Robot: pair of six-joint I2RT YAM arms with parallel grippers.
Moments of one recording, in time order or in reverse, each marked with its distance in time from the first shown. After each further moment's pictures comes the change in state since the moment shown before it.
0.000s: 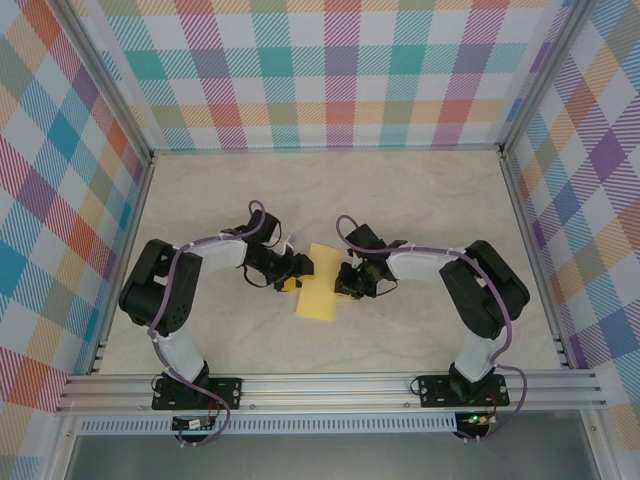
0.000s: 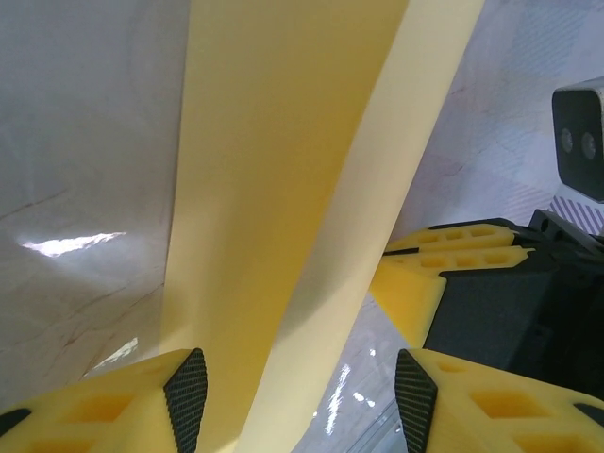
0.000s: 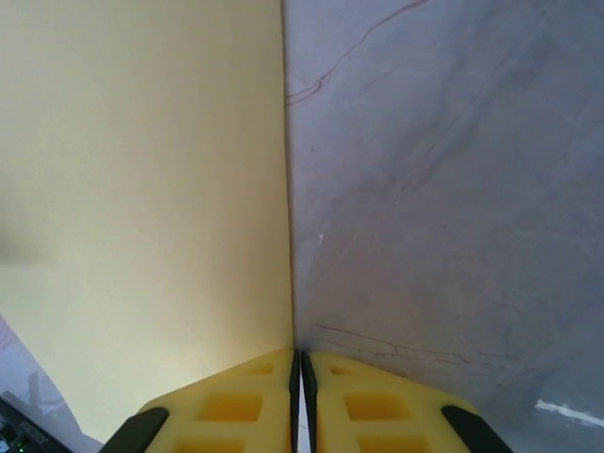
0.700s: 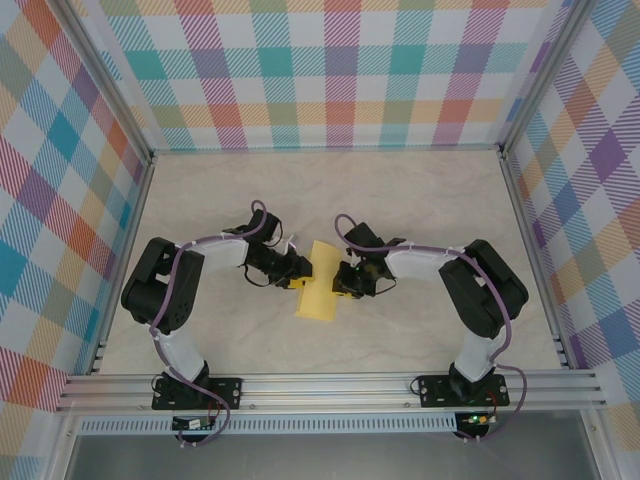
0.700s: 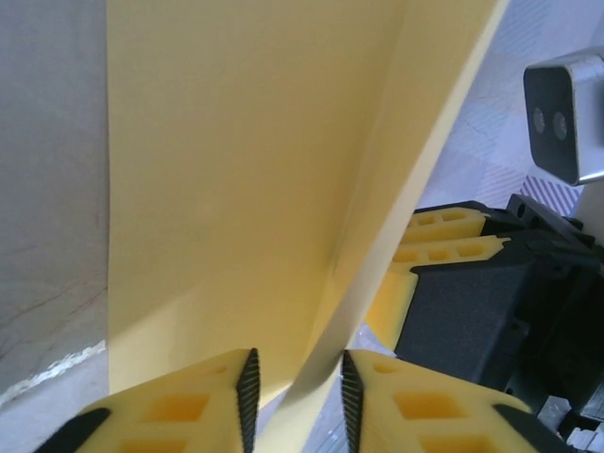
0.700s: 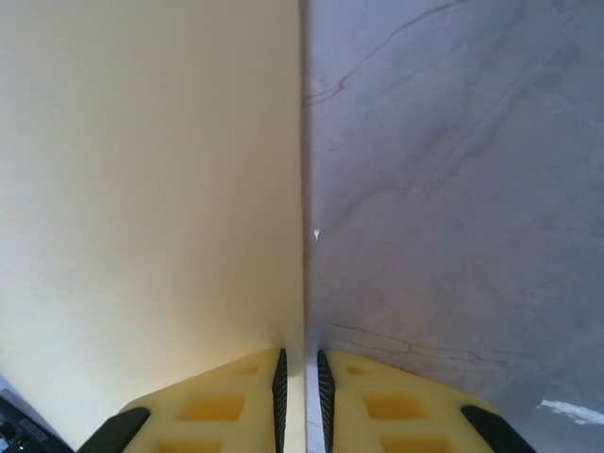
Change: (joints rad) left arm -0.002 0.014 0.003 0.016 0.068 0.005; right arm 0.004 0.005 0.030 -0.032 0.001 -0.009
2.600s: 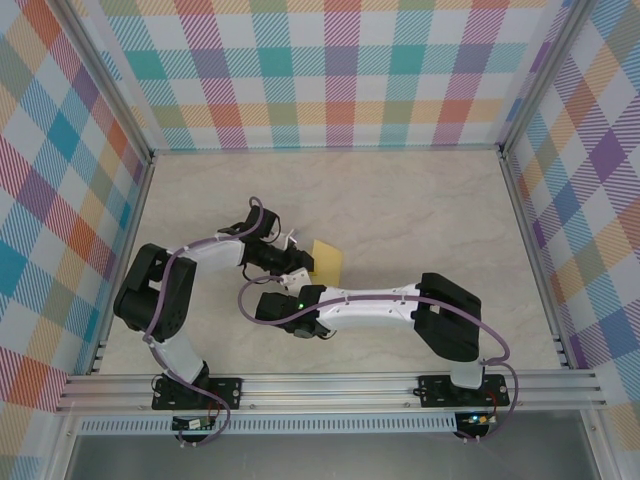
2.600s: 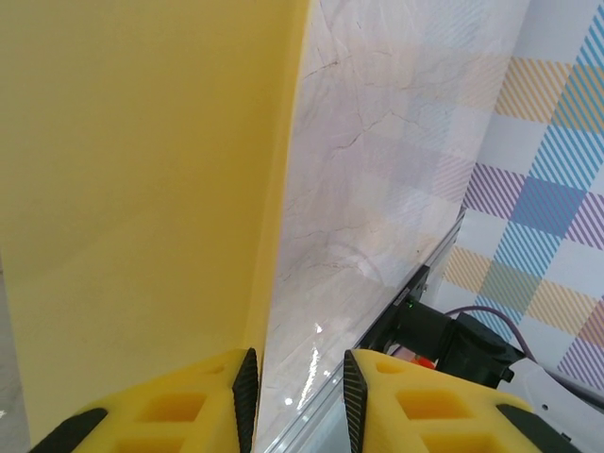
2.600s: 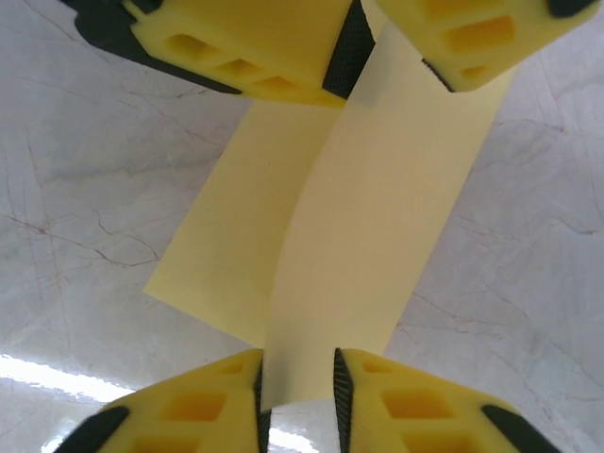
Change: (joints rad) left arm 0.000 -0.066 -0.005 0.025 0.054 -0.032; right arm 0.647 0.123 0.404 -0.489 0.945 -0.014
